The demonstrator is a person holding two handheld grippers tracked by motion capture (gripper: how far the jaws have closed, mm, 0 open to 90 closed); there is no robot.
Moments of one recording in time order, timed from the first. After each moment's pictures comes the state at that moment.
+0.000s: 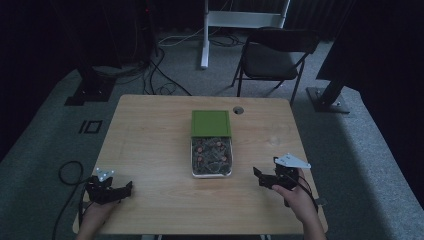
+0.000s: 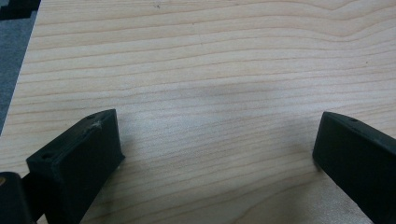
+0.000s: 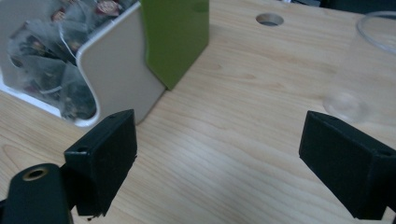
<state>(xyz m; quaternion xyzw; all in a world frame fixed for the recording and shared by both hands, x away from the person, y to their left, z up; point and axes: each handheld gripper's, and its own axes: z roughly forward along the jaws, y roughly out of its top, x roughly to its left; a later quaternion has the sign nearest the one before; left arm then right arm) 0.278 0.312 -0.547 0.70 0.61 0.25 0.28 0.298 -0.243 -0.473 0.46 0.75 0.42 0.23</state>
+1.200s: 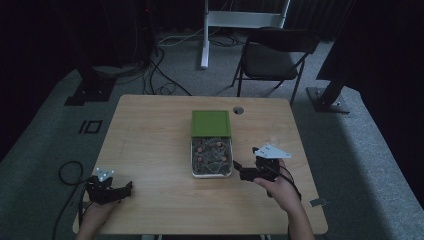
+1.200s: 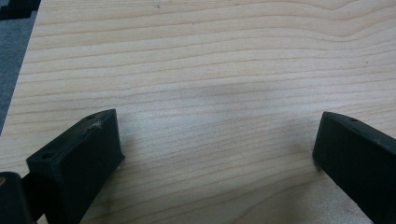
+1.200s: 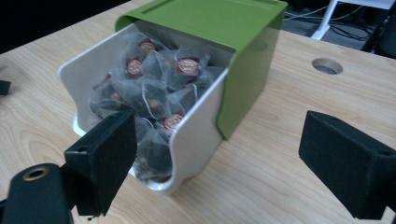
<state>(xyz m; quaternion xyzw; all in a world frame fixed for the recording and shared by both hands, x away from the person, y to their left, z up) 0.278 0.312 -0.547 0.70 0.61 0.25 0.28 0.312 -0.187 -0.447 0.40 0.77 0.46 0.21</state>
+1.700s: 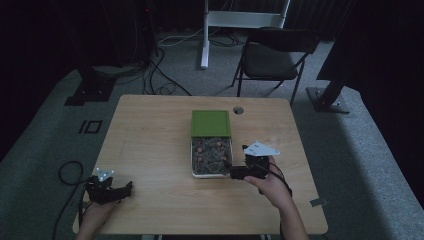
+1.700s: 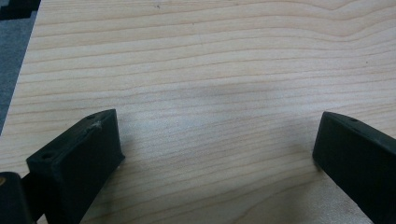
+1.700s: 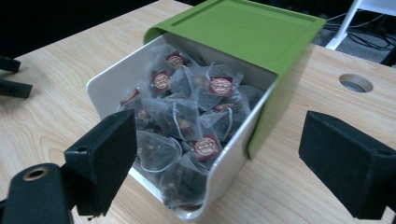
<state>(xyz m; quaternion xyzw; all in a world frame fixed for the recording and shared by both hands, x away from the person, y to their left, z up) 0.278 0.312 -0.547 0.70 0.61 0.25 0.28 0.317 -0.160 -0.441 0.37 0.78 0.46 0.21</state>
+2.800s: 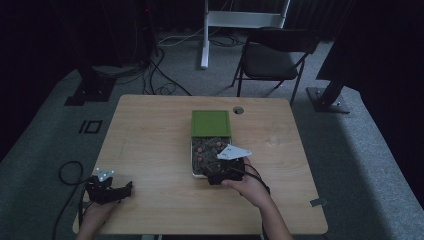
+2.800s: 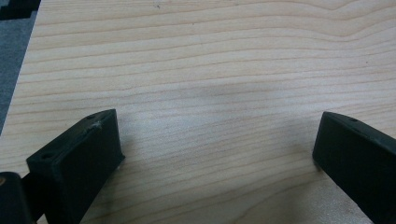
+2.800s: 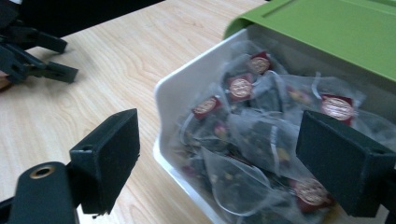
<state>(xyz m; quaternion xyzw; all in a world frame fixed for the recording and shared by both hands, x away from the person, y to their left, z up) 0.278 0.312 -0.547 0.70 0.61 0.25 0.28 0.319 -0.098 -0.455 0.31 0.81 0.46 0.16</state>
